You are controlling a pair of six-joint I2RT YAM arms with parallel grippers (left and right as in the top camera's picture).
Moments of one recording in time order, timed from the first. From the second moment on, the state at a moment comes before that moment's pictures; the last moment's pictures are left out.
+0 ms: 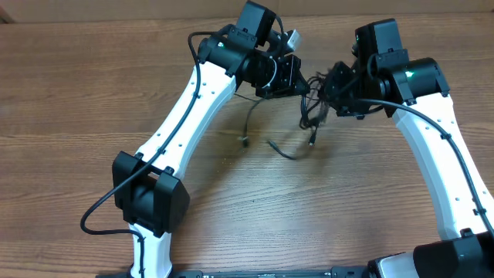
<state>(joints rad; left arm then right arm) -0.48 2.06 2.04 -0.96 0.74 -0.52 0.22 1.62 1.64 -1.15 -0.25 0.78</state>
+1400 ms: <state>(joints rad) -0.25 1.84 2.06 -1.24 0.72 -0.22 0.24 1.64 1.46 -0.78 -0.61 0.69</state>
